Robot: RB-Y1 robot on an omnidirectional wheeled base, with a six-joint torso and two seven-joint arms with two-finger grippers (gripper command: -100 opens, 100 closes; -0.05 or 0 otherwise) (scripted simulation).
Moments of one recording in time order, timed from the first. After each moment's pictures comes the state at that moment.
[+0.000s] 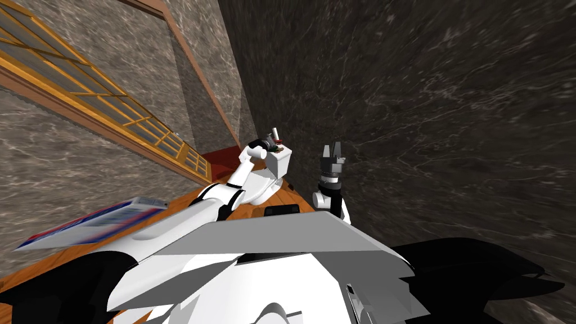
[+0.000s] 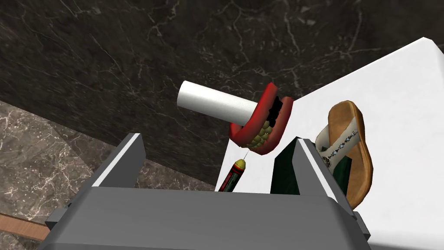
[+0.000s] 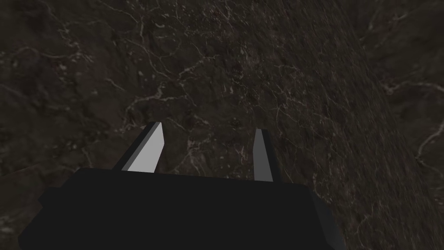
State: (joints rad) left arm -0.74 0.19 -0.16 -1.29 0.31 0.44 0.59; right arm 0.46 0.00 0.07 -2.32 0.09 -0.58 0.02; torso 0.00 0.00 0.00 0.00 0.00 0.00
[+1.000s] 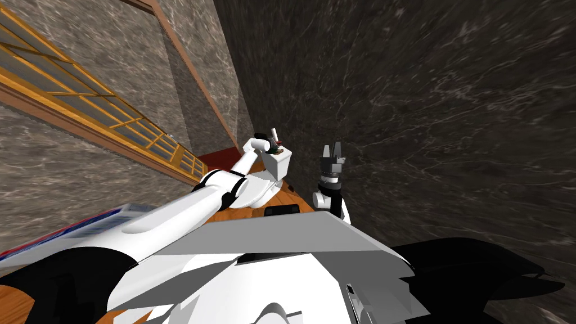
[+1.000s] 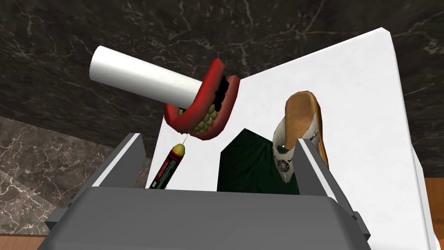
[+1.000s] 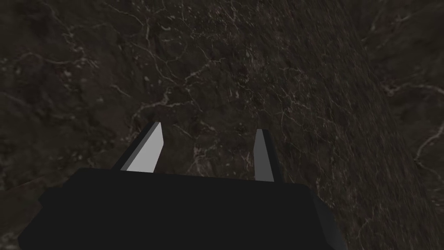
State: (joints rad) left arm -0.97 0.18 -0.16 -1.00 0.37 0.69 0.76; right arm 0.46 0.00 0.07 -2.32 0.09 -0.58 0.02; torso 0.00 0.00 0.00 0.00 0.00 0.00
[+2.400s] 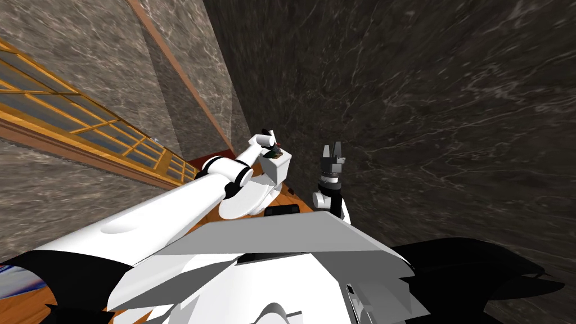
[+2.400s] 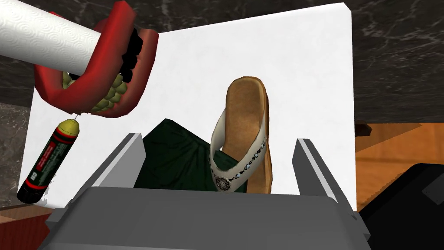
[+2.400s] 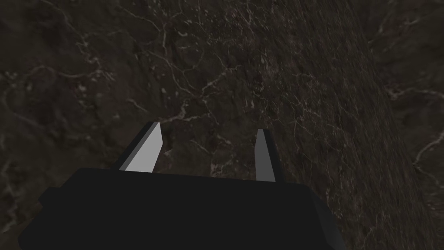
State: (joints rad) left arm -1.21 0.12 -0.14 -0.64 0.44 0.97 0.96; right arm 0.46 0.00 0.07 -2.32 0.09 -0.58 0.02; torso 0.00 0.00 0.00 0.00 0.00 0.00
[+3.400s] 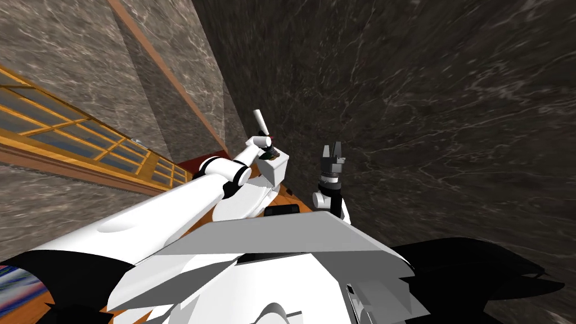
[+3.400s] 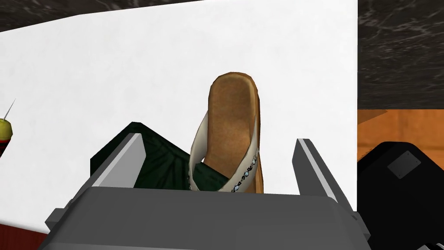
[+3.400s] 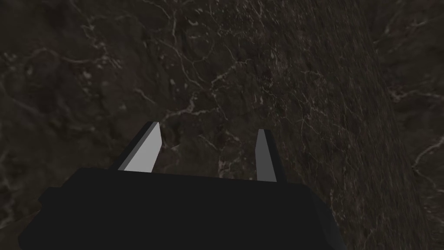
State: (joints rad) left arm -1.20 0.15 -0.09 -0.59 0.46 1.05 0.97; right arm 0.46 0.00 0.07 -2.32 0.09 -0.58 0.02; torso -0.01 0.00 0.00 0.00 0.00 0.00
